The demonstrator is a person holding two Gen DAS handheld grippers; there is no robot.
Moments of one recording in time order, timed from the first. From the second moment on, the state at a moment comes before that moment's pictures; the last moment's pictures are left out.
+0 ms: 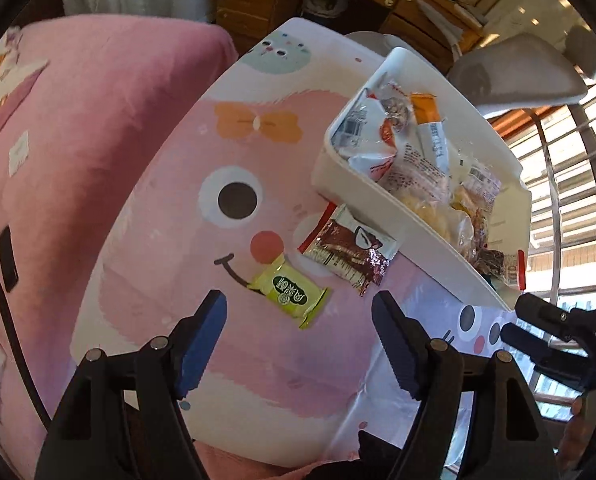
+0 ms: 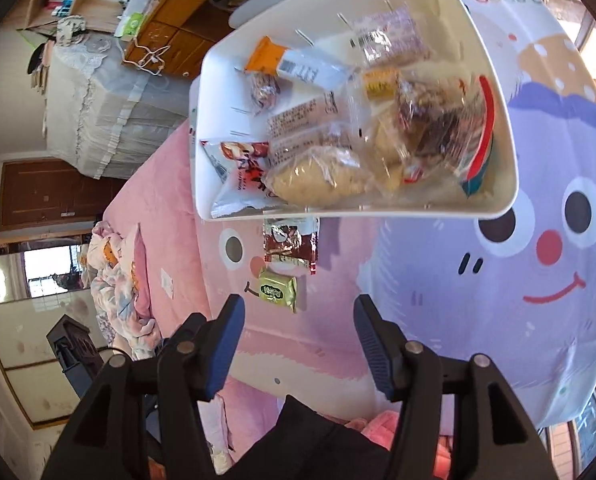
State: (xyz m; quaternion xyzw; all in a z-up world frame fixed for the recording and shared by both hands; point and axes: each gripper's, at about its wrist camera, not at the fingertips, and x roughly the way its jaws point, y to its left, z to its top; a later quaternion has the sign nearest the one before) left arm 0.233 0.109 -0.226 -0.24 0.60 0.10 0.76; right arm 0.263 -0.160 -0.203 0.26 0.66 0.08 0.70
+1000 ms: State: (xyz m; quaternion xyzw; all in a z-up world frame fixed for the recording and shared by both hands) left arm 0.242 0.148 -0.342 -0.41 0.64 0.18 0.63; right arm 0.292 -0.083 -0.303 0.16 0.60 0.08 0.78
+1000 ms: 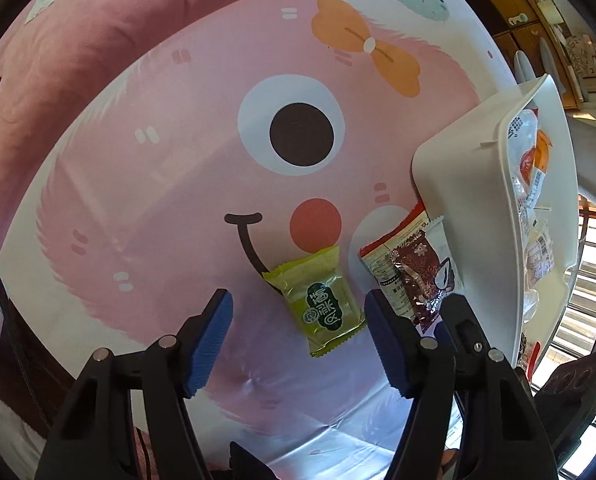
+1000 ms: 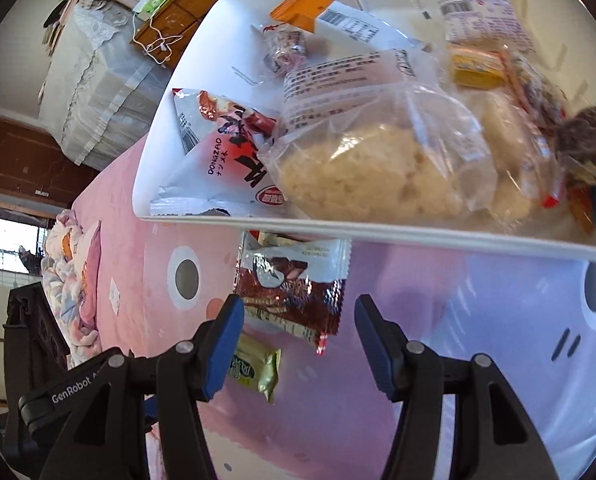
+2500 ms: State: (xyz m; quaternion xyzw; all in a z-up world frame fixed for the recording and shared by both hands) left arm 0.283 0.095 -0.381 -0.41 0.65 0.20 0.61; right arm 0.295 -0.082 -0.290 0.06 0.60 0.13 0.79
